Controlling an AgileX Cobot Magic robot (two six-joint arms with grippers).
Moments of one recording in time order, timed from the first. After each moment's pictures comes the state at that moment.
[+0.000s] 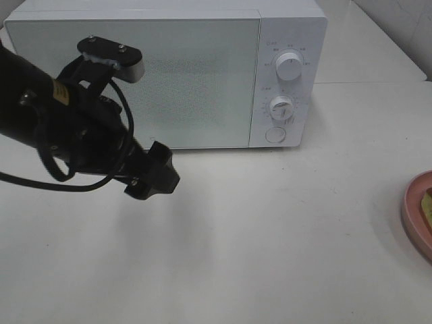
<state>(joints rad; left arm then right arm) -0.68 1.53 -0.90 -0.16 0.47 0.11 0.15 0.00 -0.50 -0.11 1.01 0.06</state>
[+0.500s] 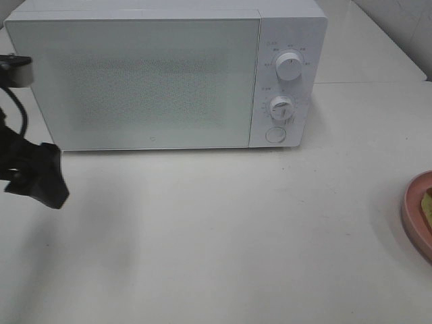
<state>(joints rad) -0.34 1.42 -0.90 -0.15 0.91 0.08 0.15 0.00 -0.50 -0.11 1.01 0.06</state>
